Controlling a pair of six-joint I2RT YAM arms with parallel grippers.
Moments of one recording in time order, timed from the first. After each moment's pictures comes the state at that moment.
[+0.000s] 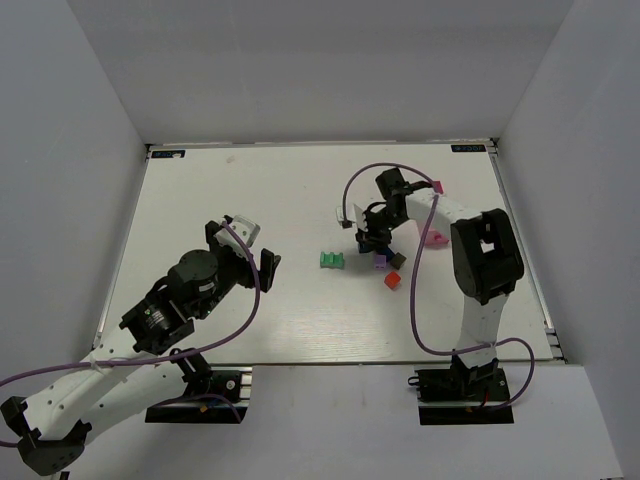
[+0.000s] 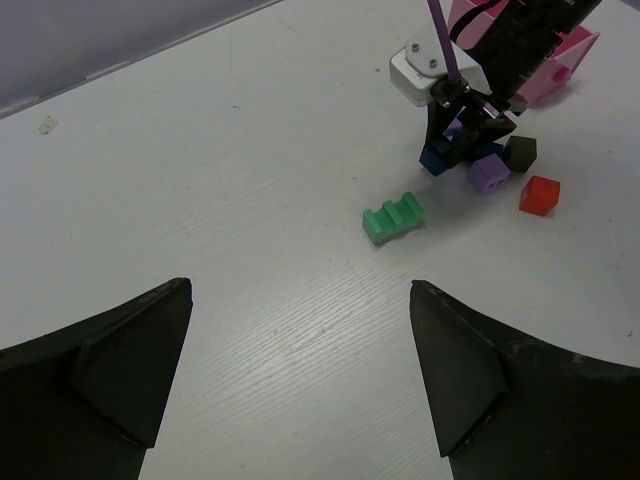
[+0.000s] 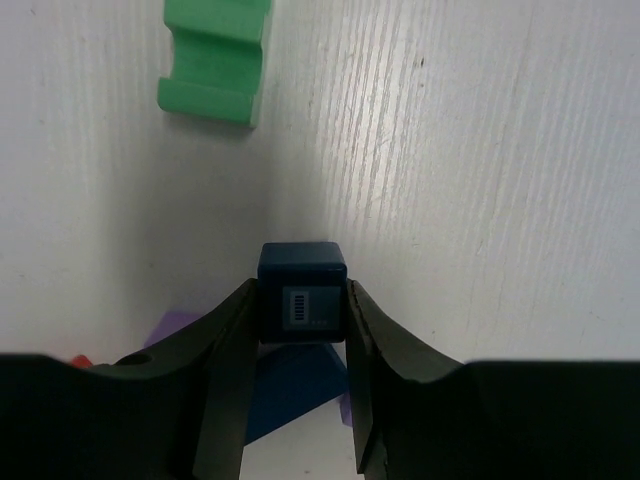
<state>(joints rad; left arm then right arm) -0.85 0.65 0.79 -0.38 -0.33 -0.03 0.41 1.96 1.38 -0.71 -0.59 -1.26</state>
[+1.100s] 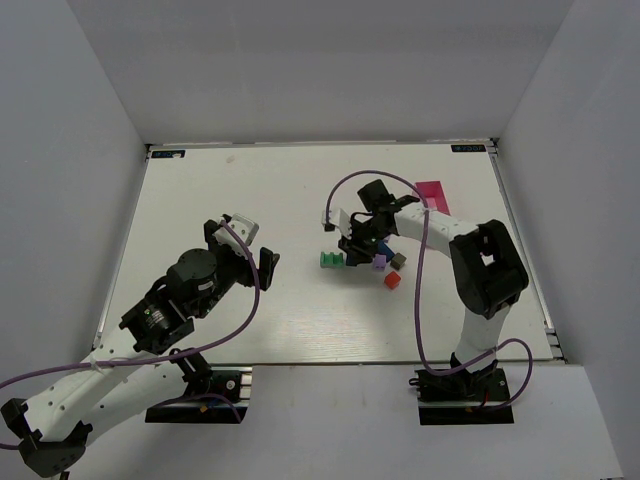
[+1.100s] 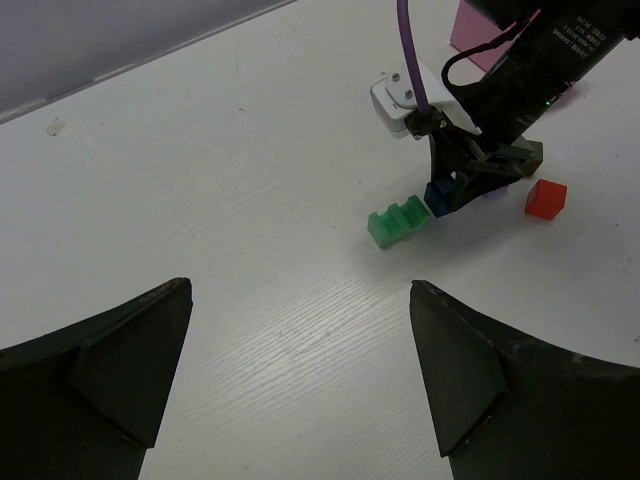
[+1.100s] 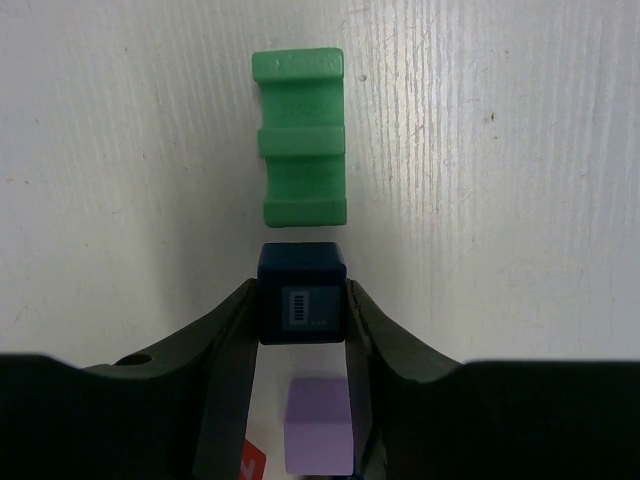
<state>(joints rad) -0.83 0.65 0.79 -0.37 -0.33 -0.02 0.55 1.85 1.26 -0.58 -0.51 -0.85</state>
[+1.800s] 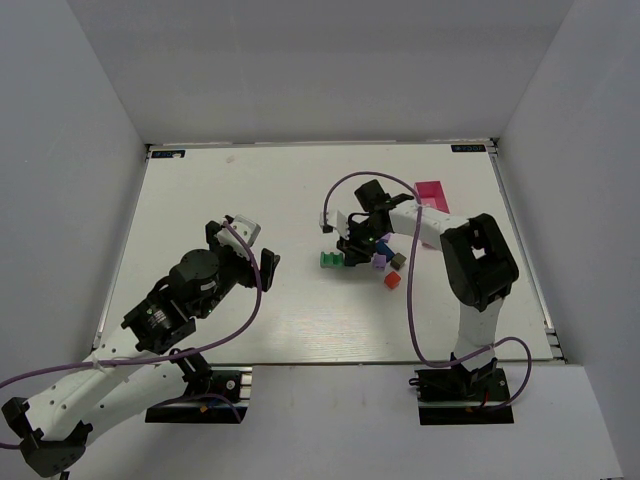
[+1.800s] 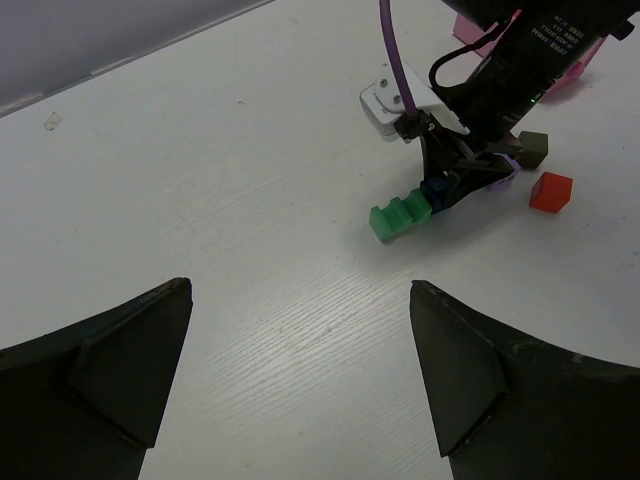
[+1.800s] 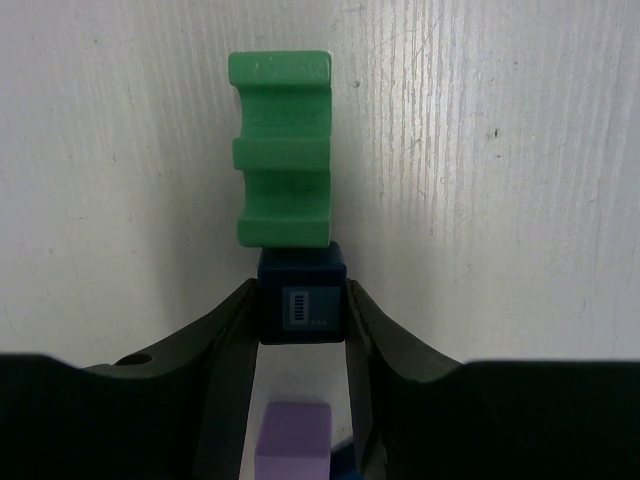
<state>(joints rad) -0.83 0.65 0.78 -0.37 -0.33 -0.02 0.55 1.92 1.30 -0.59 -0.52 -0.90</state>
